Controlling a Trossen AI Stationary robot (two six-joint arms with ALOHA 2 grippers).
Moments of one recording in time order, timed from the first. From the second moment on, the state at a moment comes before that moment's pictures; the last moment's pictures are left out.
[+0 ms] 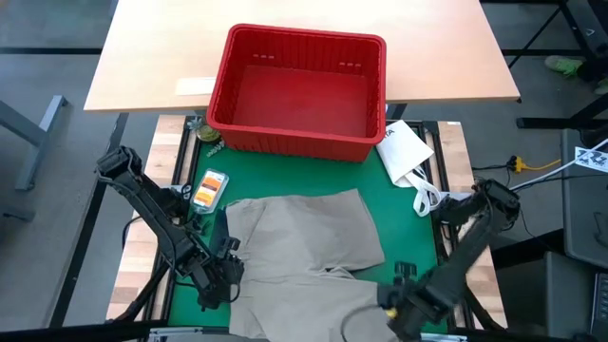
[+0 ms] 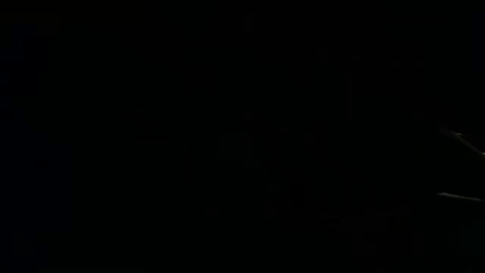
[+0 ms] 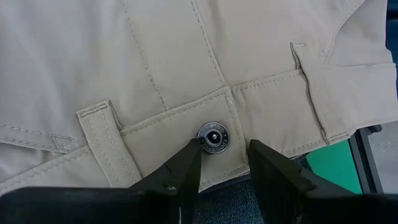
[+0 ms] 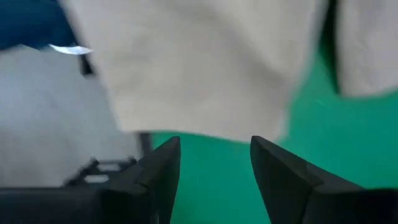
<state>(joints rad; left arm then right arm) -0.81 1.49 1.05 -0.75 -0.21 -0.57 0.75 1.74 1.46 -1.14 -0.05 1.00</state>
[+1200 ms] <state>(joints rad) -0.81 1.49 1.07 -0.75 -0.21 -0.57 0.96 2.09 1.46 -0.71 0.19 0.78</state>
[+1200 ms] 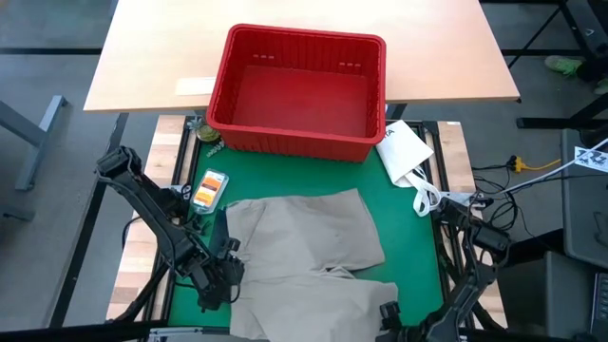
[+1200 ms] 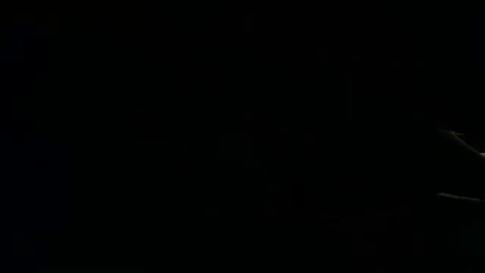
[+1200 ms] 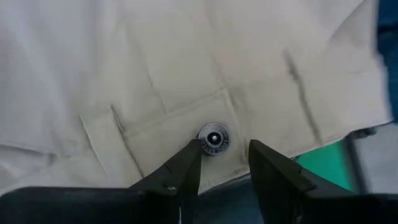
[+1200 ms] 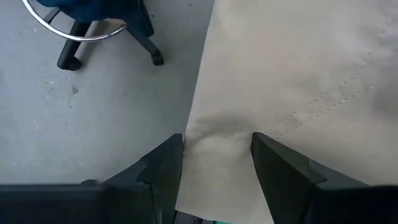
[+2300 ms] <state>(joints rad) -1.05 1.83 1.15 -0.26 -0.33 -0.63 0.96 2.10 1.45 -0.70 0.19 0.79</state>
